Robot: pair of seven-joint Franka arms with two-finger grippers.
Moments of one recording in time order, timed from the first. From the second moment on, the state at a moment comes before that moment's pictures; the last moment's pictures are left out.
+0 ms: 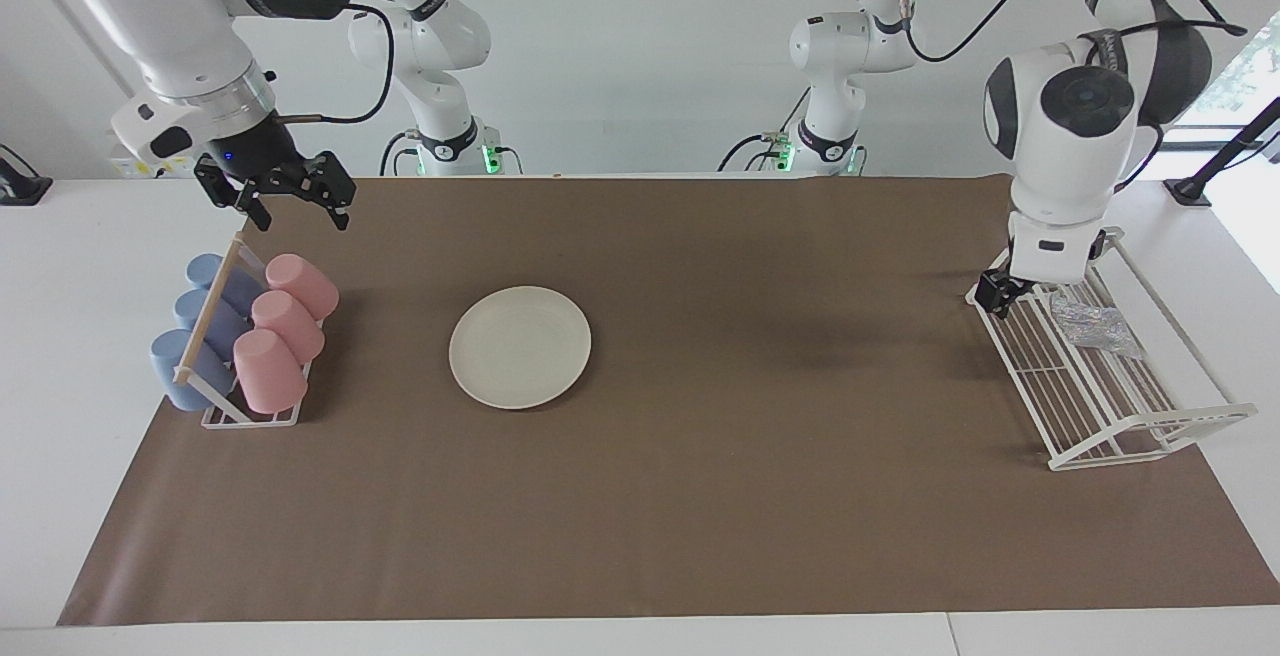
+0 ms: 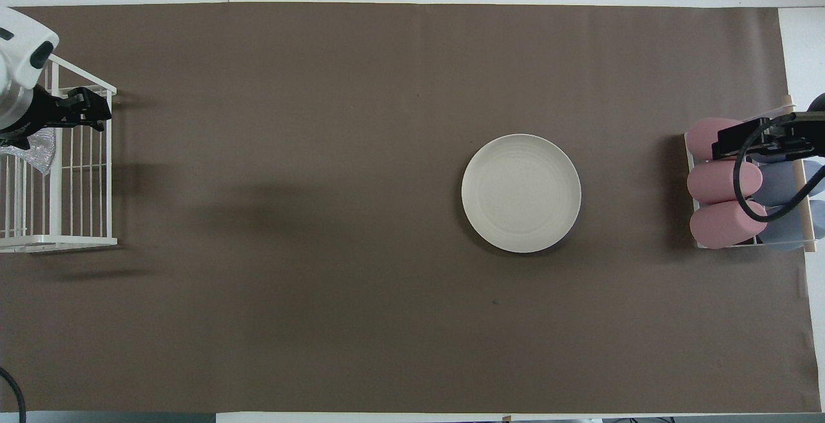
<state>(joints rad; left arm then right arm) 0.01 0.09 -0.07 -1.65 0.21 1.75 -0.37 0.01 -0.02 -0.05 -1.64 0.02 1.62 -0.01</state>
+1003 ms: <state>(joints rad) 0.01 -0.10 -0.08 -1.68 -0.02 1.47 -0.16 0.01 -0.02 -0.05 -1.64 0.02 1.62 -0.01</state>
